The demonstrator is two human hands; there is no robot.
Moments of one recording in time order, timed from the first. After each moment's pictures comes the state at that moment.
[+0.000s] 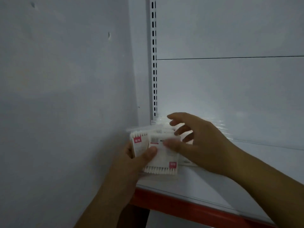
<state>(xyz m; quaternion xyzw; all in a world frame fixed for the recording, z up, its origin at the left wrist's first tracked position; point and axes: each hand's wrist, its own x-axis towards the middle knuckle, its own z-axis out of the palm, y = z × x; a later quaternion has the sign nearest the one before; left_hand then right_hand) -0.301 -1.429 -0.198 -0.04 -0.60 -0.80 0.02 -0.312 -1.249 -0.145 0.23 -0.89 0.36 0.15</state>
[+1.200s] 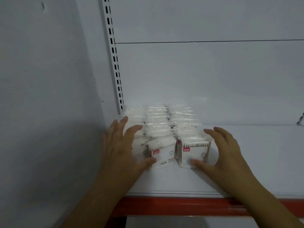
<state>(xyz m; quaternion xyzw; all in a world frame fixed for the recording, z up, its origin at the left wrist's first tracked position) -0.361 -1.400 -0.231 -0.22 -0.88 -0.33 0.26 -0.287 -1.158 -0.244 -0.07 -0.93 0.26 0.27</state>
